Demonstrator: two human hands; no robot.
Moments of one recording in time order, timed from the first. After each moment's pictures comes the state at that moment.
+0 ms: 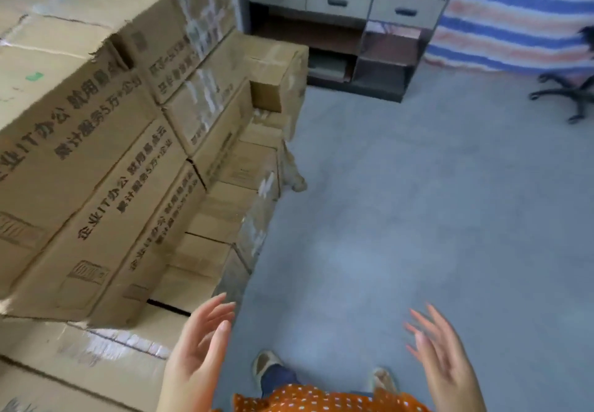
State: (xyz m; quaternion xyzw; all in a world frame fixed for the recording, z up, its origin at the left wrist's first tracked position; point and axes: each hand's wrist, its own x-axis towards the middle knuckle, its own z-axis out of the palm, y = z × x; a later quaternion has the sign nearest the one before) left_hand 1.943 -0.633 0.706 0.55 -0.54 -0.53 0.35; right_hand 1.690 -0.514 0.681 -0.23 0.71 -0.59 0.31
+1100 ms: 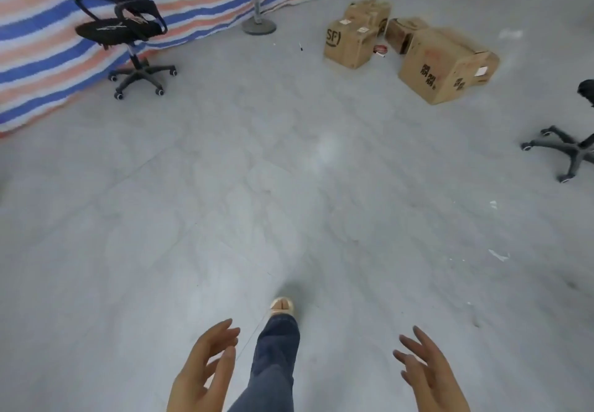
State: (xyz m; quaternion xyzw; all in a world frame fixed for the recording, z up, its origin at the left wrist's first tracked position) left_hand 1.406 -0.320 0.671 0.11 -0.80 -0.59 -0.01; right_hand 1.444 -0.052 0.671 0.28 0.74 -0.62 -0.04
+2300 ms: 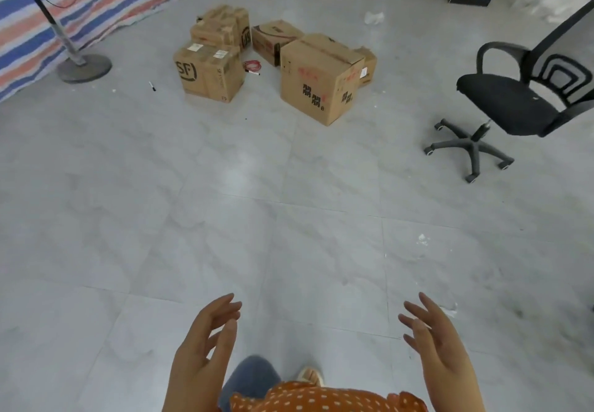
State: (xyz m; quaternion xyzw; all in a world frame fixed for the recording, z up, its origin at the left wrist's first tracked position) left_hand 0.757 0.108 0.692 -0.05 -0.80 -0.58 -0.14; right_hand 0.906 0.350 0.676 0.43 0.69 -0.56 -0.18
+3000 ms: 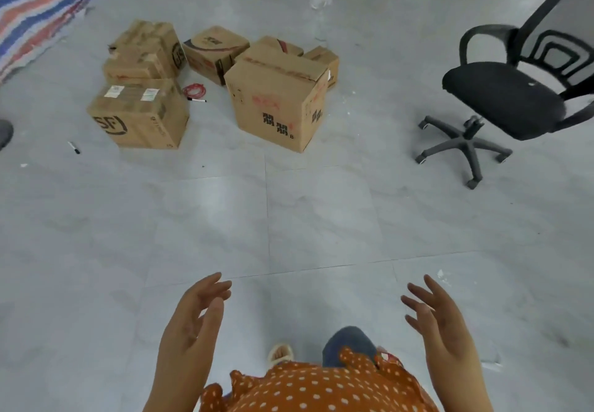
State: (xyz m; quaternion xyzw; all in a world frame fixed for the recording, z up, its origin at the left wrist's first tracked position) left_hand 0.329 0.364 0.729 -0.11 -0.80 -0.55 -0.20; right_hand 0.529 0.559 0.681 0.50 0.64 -0.53 -0.24
